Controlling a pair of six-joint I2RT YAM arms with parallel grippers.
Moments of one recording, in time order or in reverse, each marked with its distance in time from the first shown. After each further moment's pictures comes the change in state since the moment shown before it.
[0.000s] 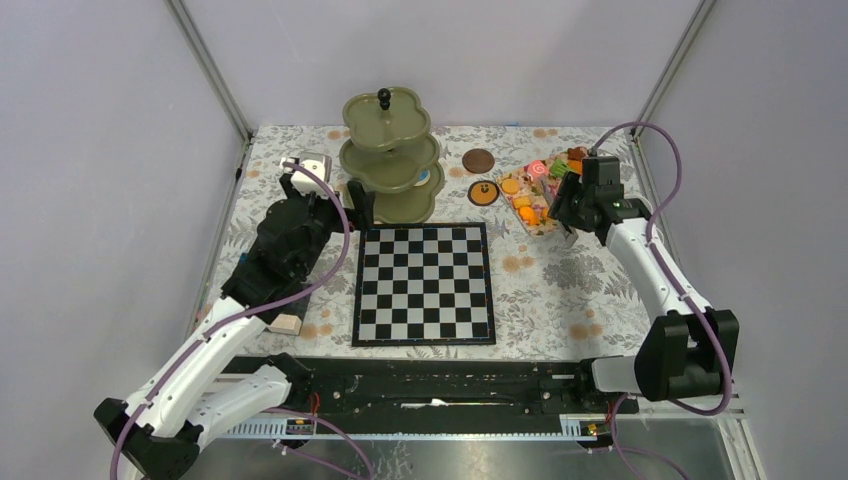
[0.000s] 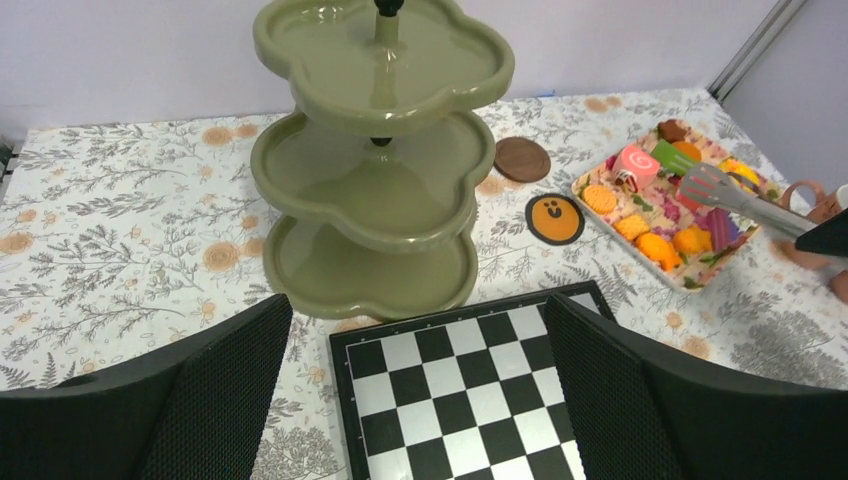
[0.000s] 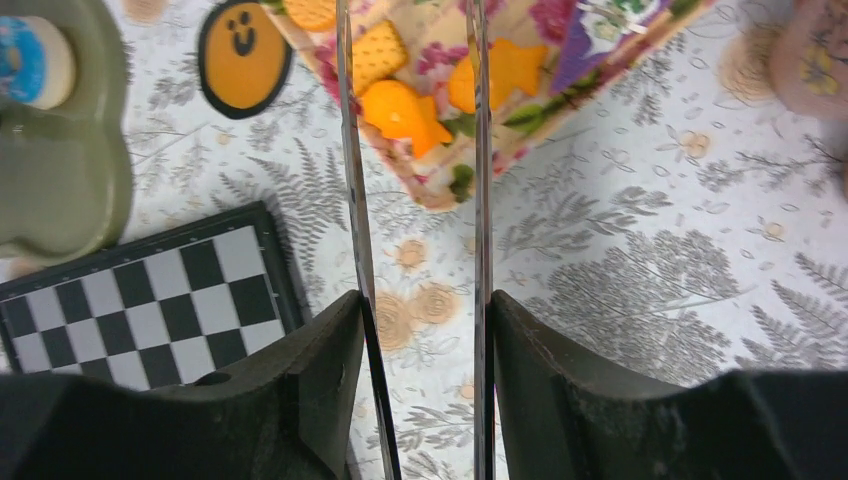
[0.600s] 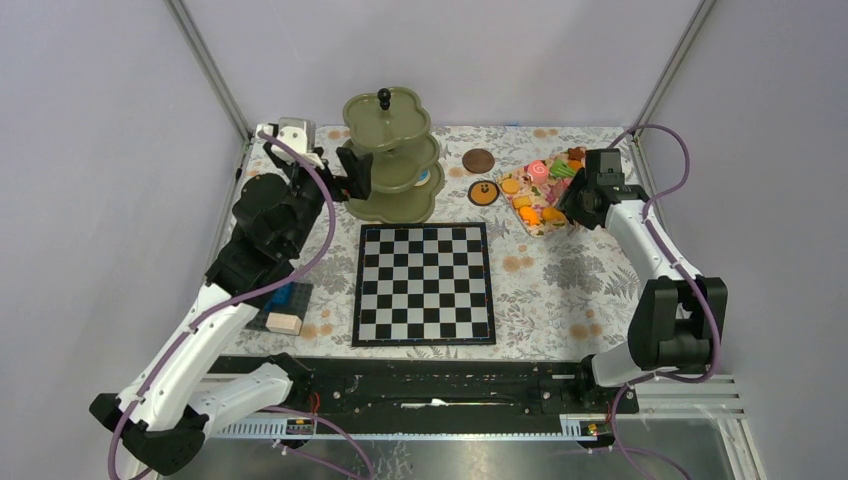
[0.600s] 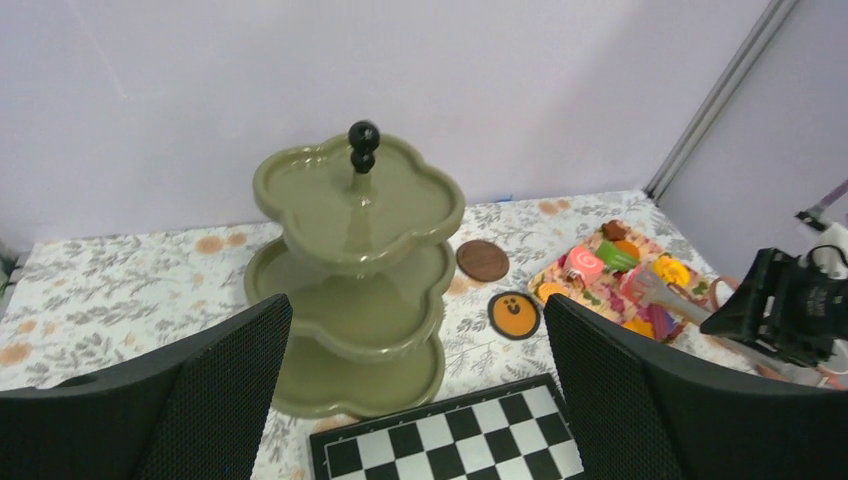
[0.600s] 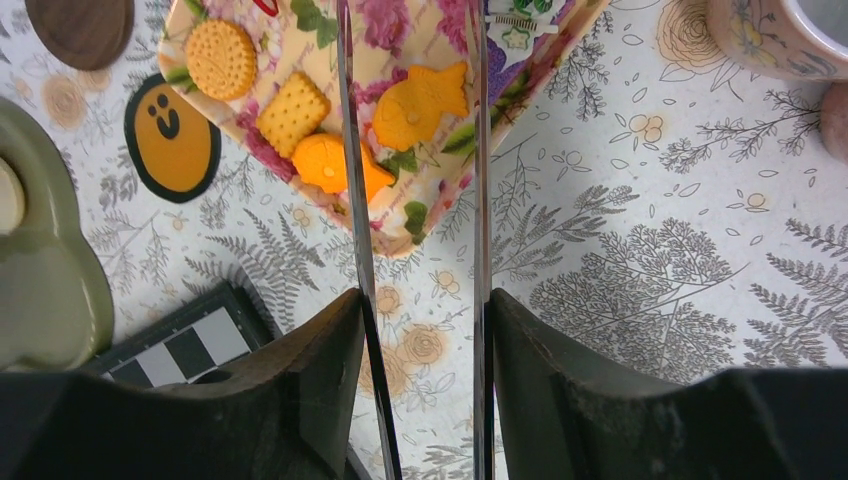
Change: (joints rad) left arm 0.000 0.074 0.216 0.008 0.018 0.035; right arm -0.081 0.152 0.083 -0.060 0.061 0.125
